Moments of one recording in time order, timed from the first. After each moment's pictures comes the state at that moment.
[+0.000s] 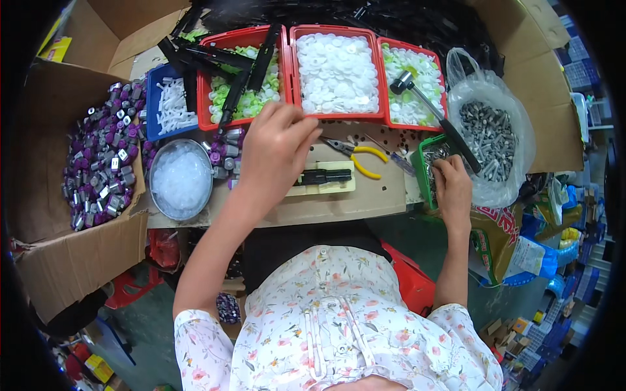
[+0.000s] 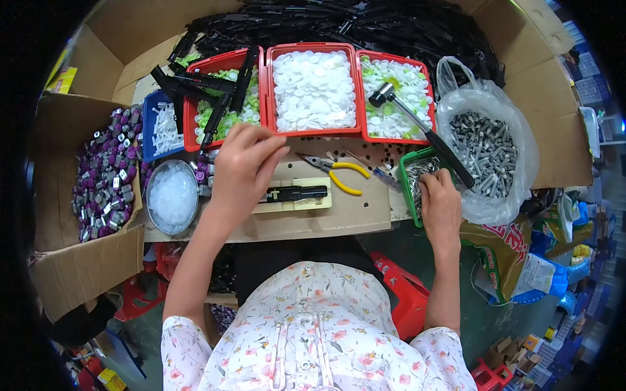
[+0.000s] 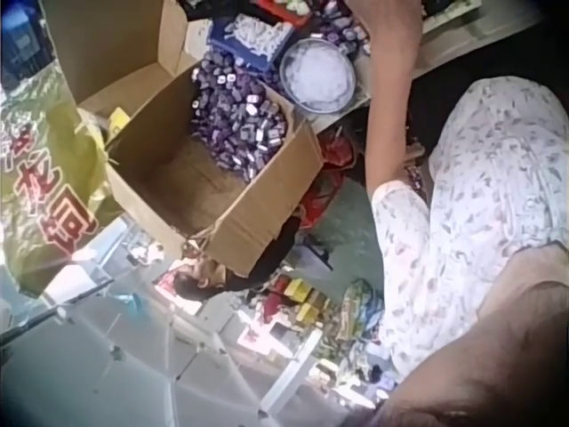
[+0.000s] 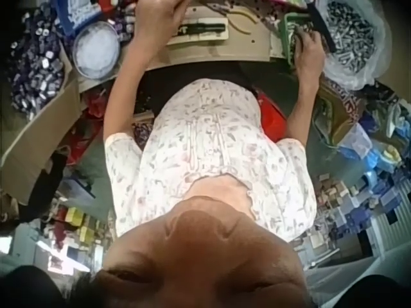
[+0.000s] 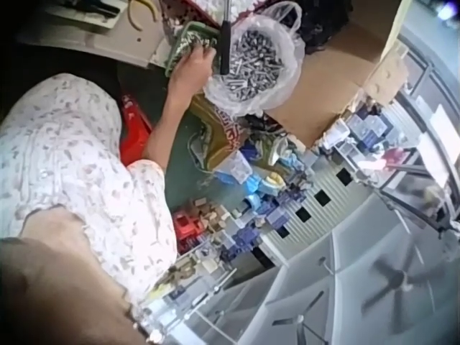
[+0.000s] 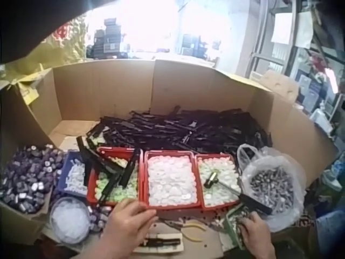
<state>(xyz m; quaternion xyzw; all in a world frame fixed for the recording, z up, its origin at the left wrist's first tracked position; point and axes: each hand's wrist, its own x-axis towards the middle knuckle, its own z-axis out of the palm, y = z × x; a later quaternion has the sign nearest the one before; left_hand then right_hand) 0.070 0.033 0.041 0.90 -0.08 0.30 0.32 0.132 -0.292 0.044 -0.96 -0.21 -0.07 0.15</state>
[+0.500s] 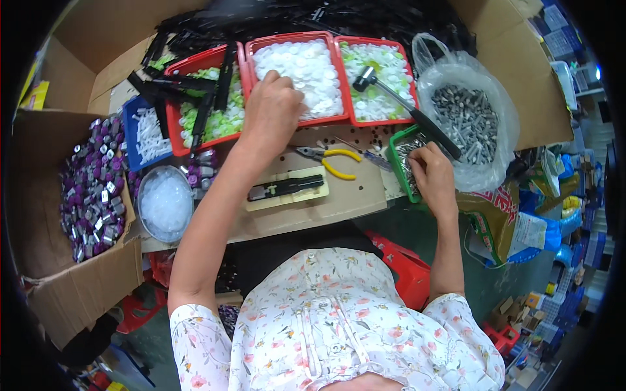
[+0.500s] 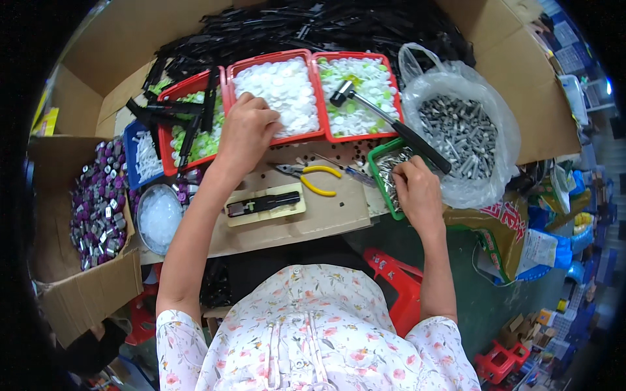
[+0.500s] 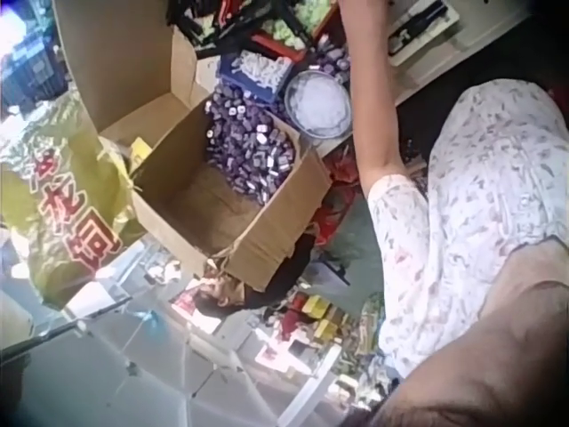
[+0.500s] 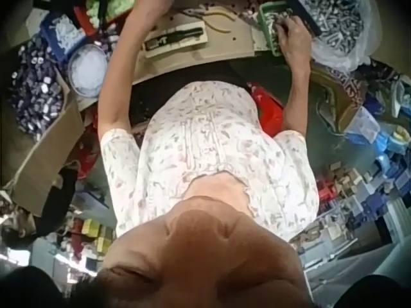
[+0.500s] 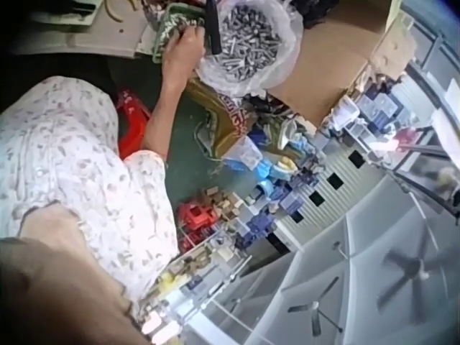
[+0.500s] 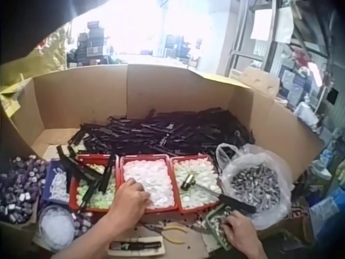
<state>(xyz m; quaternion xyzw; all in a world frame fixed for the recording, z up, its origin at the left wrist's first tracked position) 0.157 0.023 0.027 0.94 -0.12 0.21 0.22 0.140 -0.299 0.044 -0.96 -0.19 -0.04 0.20</state>
